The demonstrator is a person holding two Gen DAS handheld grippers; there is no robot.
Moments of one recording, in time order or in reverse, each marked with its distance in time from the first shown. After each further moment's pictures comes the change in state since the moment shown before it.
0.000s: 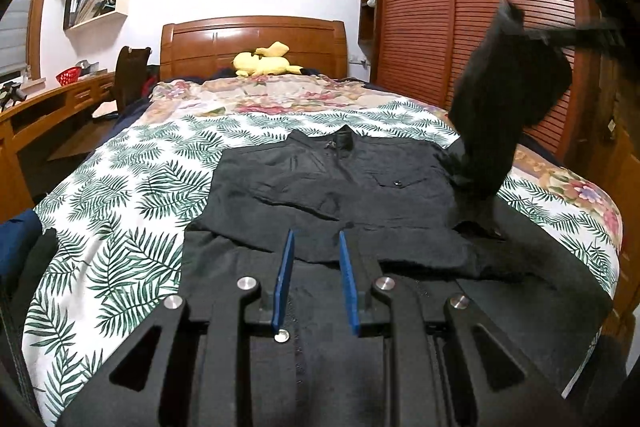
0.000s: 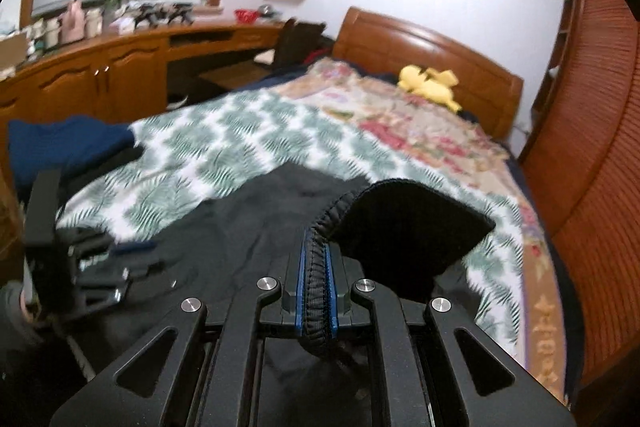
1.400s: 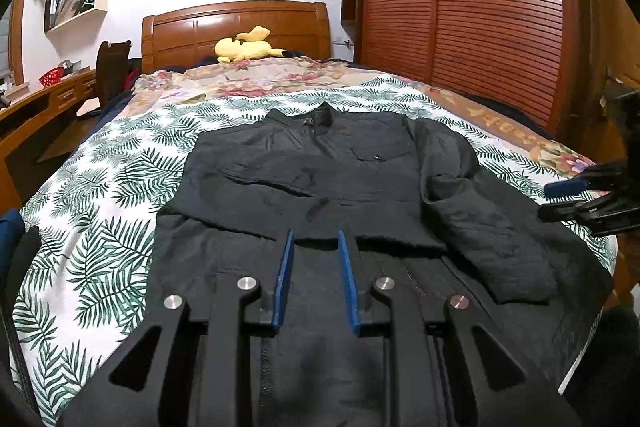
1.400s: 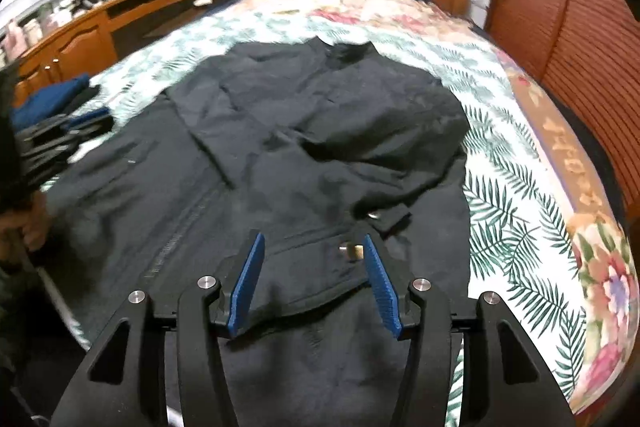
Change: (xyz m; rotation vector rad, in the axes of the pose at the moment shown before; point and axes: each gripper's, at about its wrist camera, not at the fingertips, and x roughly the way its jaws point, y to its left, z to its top) left arm 0.017 -0.031 -0.012 0.050 0.067 -0.036; right arm 0.013 -0.026 -0.180 0.302 0.249 -0.059
